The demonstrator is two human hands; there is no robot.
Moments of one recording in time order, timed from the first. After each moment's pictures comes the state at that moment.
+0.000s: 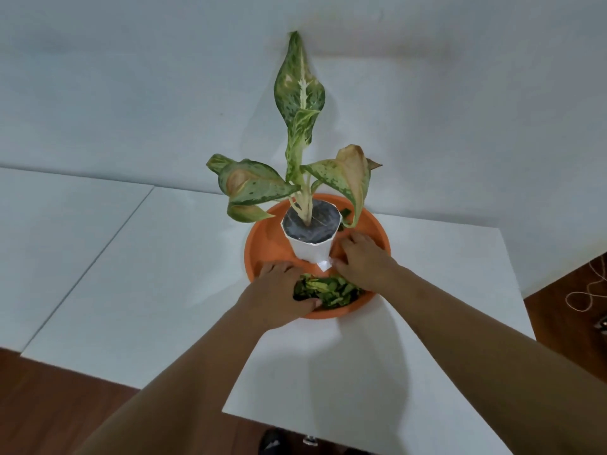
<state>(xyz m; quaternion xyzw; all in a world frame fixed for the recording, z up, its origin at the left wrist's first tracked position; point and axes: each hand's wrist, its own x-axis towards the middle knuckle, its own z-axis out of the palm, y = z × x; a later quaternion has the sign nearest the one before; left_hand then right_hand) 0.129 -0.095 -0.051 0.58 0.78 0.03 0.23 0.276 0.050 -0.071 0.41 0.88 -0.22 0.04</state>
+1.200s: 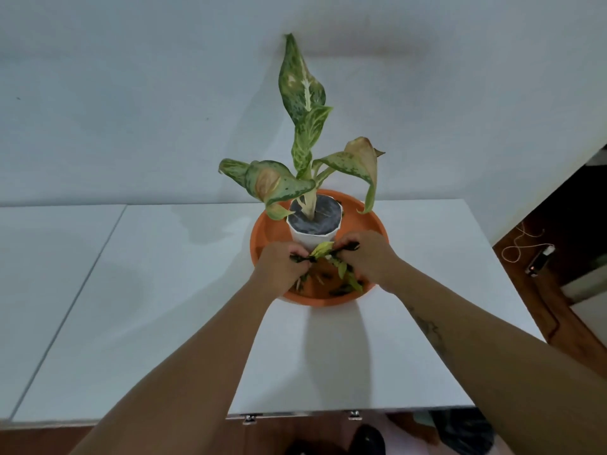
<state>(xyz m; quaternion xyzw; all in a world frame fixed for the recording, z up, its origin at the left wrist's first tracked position) 0.086 -0.076 -0.055 0.54 0.72 0.29 0.32 0.264 -0.017 -0.029 0.56 0.71 -0.40 -0.16</state>
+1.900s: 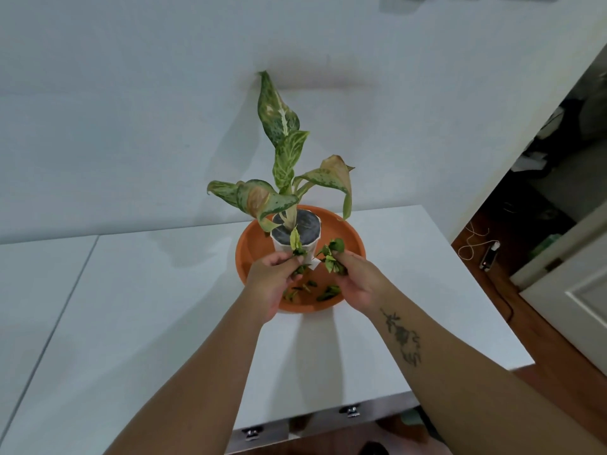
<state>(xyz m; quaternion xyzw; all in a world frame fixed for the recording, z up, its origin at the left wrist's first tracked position) 0.100 -0.082 -0.043 0.25 0.55 0.54 0.59 0.257 -0.049 -0.039 0.48 0.18 -0.73 -0.46</state>
